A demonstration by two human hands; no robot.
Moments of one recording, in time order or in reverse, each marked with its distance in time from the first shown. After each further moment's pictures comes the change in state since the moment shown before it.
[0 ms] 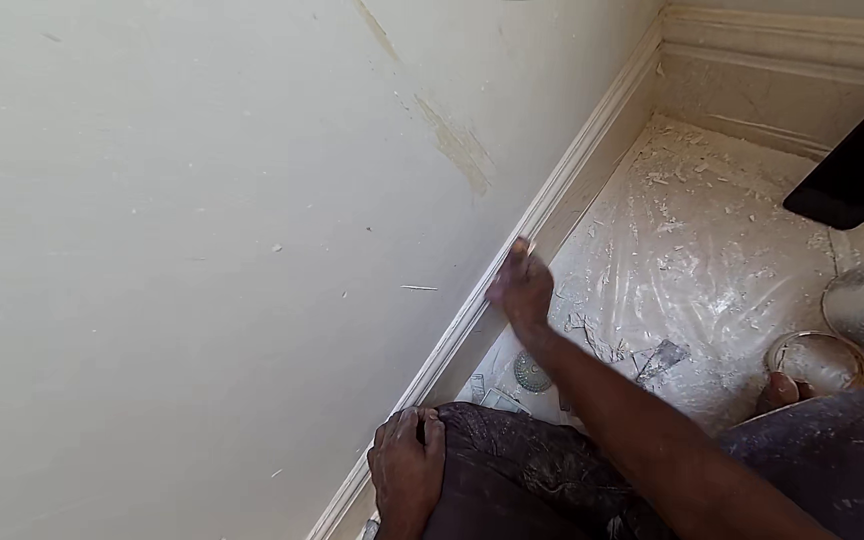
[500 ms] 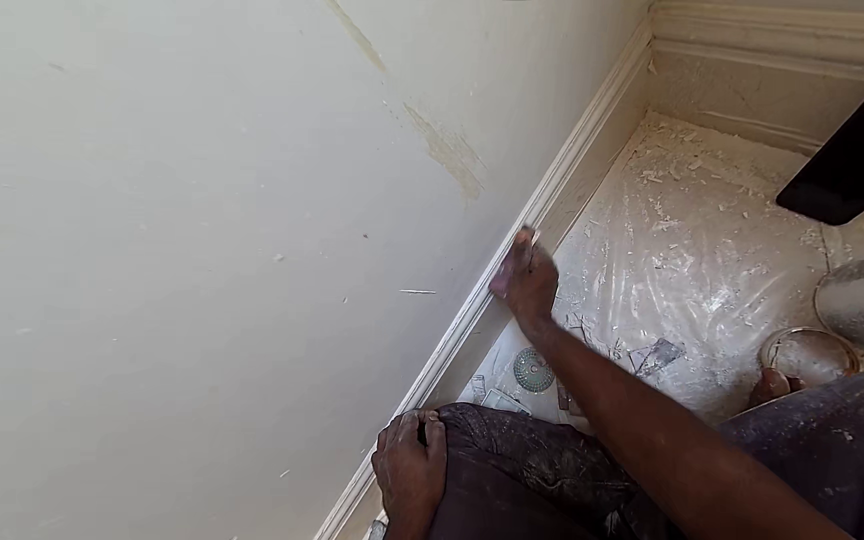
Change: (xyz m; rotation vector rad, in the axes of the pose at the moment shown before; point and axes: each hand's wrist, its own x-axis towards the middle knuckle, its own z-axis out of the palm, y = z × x) left_hand -0.002 0.001 0.002 -0.018 0.022 -0.022; right_hand 0.008 -0.003 -0.008 -0.093 0.028 -0.026
